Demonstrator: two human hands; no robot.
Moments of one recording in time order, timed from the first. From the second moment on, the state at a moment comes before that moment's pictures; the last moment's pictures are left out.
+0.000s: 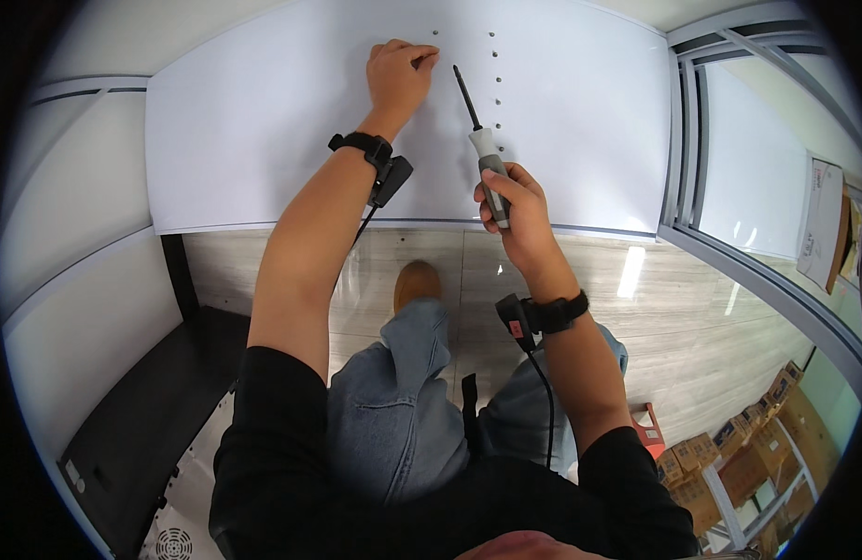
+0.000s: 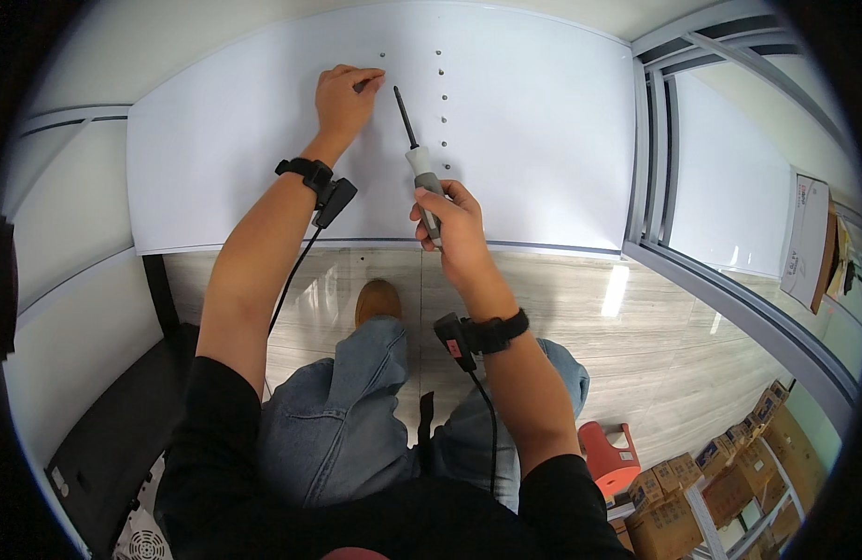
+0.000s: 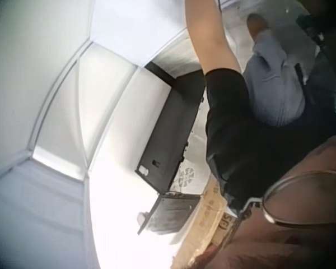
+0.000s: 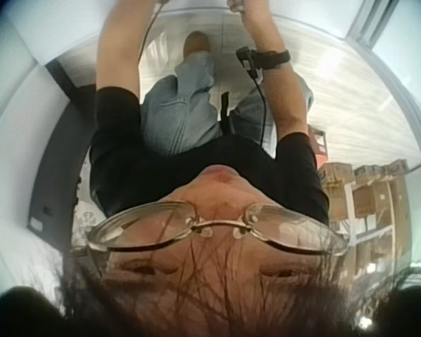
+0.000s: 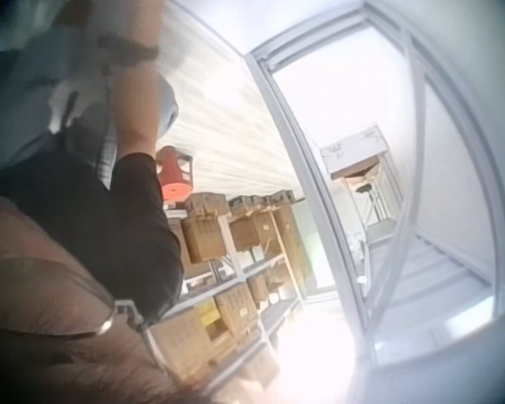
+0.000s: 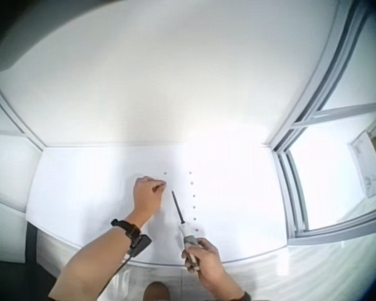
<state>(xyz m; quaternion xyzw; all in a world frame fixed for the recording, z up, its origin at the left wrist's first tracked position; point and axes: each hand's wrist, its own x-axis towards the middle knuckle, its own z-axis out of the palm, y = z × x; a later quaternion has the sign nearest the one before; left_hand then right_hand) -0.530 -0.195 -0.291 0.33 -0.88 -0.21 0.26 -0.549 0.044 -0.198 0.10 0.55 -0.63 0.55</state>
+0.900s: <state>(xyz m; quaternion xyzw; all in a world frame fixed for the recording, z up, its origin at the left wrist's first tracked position) -0.231 -0.075 -0.030 0.45 -0.52 -0.66 0.30 -0.417 0.070 -0.056 -0.25 0.46 -0.46 0.72</state>
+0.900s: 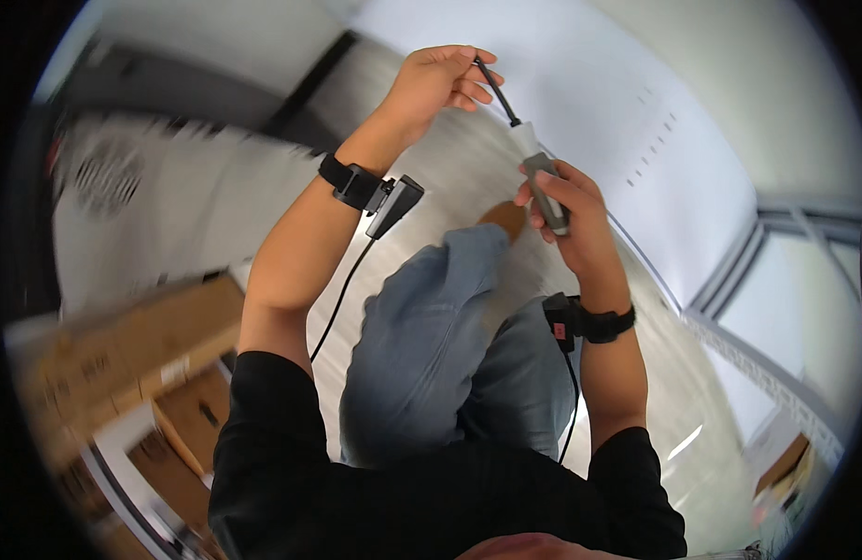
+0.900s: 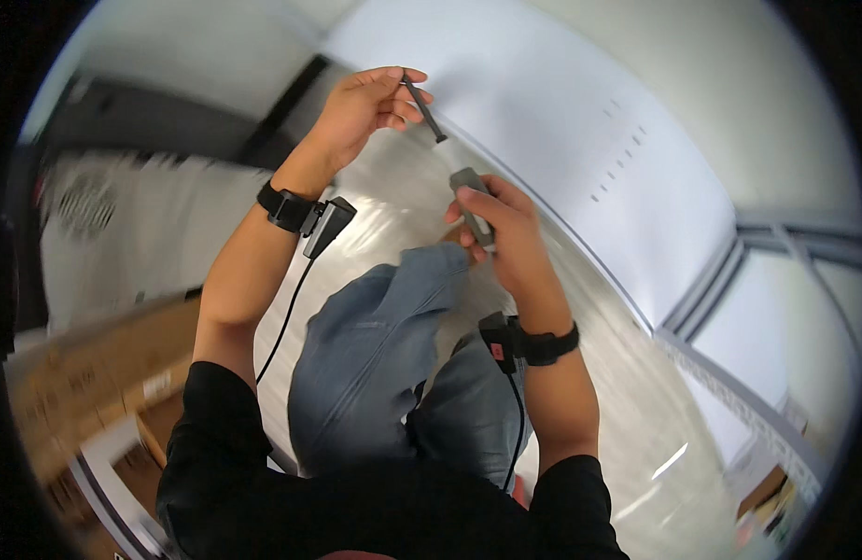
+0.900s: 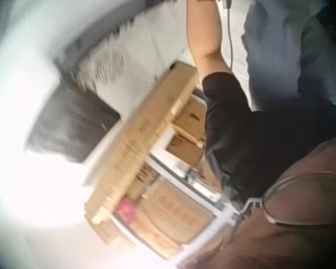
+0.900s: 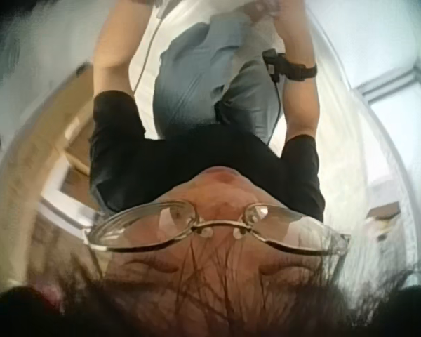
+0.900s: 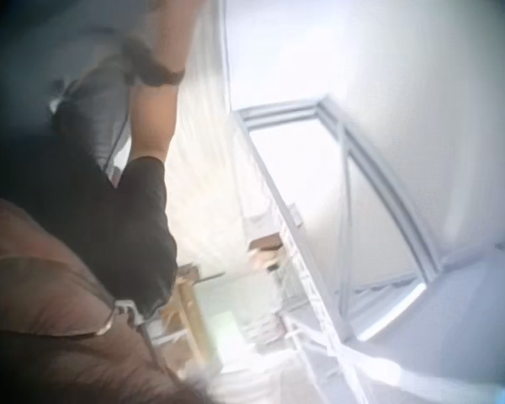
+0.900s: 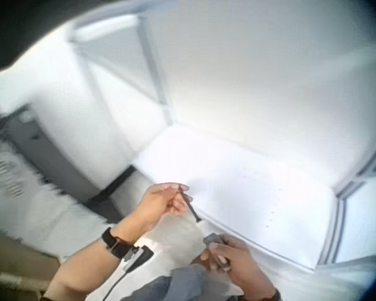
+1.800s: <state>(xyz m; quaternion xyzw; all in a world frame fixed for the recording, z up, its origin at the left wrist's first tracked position) 0.065 0.193 0.022 0.53 -0.29 -0.50 0.62 -0.141 0.202 -0.010 -0.42 0.26 -0.29 0.82</state>
